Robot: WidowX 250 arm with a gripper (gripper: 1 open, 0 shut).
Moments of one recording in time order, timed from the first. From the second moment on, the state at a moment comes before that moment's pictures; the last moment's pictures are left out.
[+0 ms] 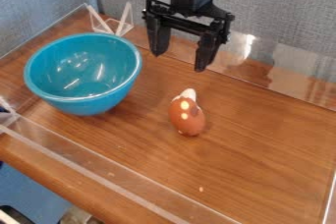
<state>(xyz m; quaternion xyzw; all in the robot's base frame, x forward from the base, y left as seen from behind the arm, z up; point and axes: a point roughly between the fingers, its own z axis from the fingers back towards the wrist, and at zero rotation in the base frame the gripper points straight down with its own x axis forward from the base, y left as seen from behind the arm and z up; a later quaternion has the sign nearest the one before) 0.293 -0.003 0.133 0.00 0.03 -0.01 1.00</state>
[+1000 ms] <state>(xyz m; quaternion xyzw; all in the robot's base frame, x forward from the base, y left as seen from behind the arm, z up) 0.302 -0.020 0.022 -0.01 0.09 -0.01 1.00</state>
